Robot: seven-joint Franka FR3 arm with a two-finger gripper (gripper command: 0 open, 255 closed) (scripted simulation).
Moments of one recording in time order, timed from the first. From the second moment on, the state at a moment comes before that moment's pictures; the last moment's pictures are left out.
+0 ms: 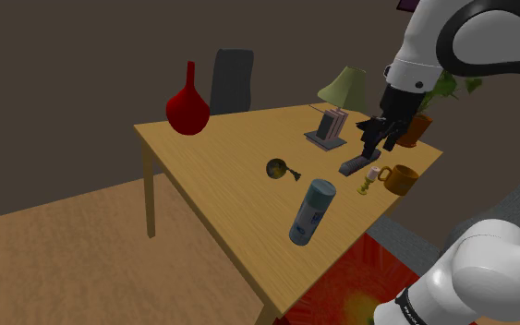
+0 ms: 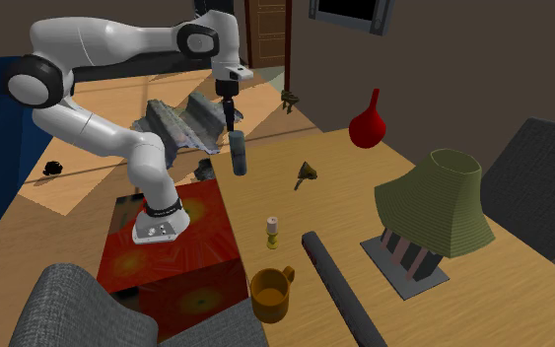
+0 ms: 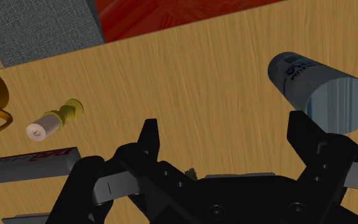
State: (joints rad) arm 0.02 -0.78 0.05 -2.40 -0.05 1.55 0.15
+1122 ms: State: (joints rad) arm -0.09 -0.69 -0.32 -2.56 -0.27 1.88 -0.25
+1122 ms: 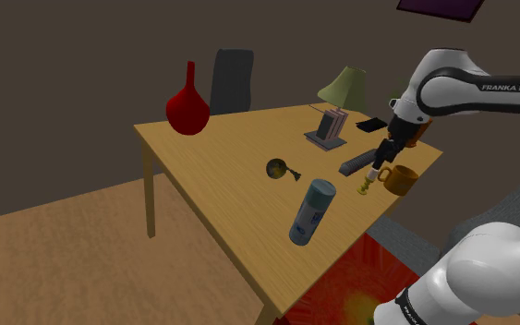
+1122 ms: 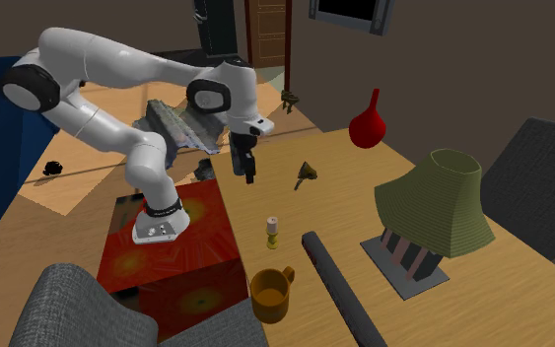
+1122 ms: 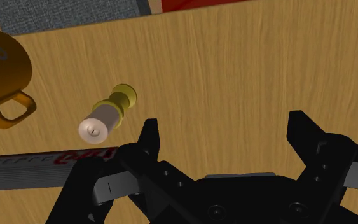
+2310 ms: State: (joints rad) arm -0.05 -0.26 -0.69 -2.47 -0.22 2.27 -0.66
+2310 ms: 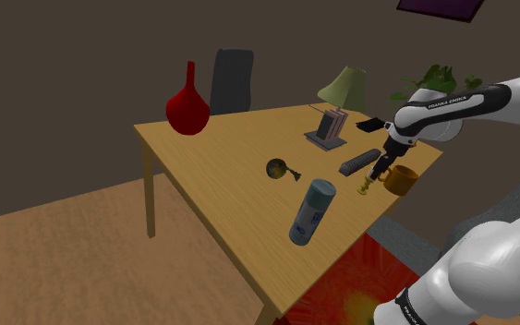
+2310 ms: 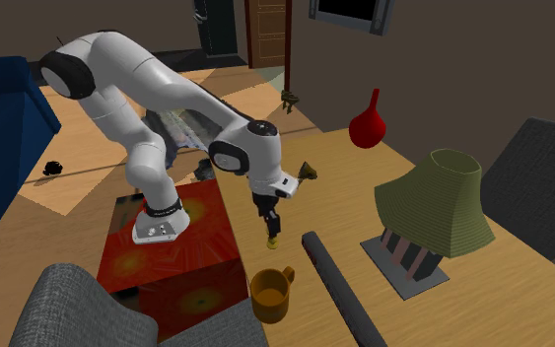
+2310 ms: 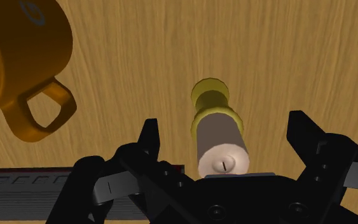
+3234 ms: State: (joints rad) arm -0.04 -0.23 -0.70 -2.49 -0.20 2.31 -0.67
